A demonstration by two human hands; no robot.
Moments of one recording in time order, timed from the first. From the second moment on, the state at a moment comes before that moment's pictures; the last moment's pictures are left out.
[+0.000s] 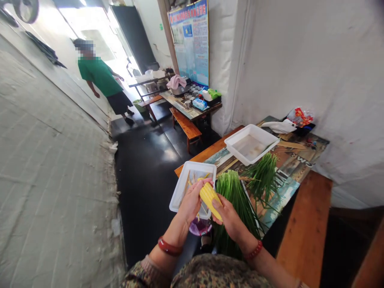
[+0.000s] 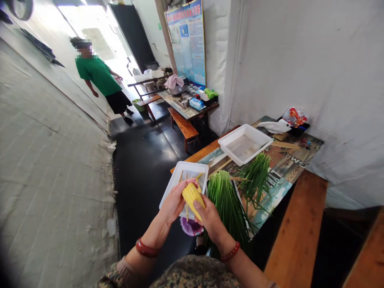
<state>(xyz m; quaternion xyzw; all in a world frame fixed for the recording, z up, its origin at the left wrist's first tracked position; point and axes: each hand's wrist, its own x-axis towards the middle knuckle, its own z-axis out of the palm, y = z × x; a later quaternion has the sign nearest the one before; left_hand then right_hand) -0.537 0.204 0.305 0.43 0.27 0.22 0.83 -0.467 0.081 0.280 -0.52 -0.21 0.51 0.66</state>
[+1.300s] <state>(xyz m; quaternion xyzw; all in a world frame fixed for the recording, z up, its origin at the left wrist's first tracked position) -0.561 0.310 0.182 0.63 0.34 0.15 0.68 -0.466 0.170 0.186 -0.70 -0.16 0.44 0.54</state>
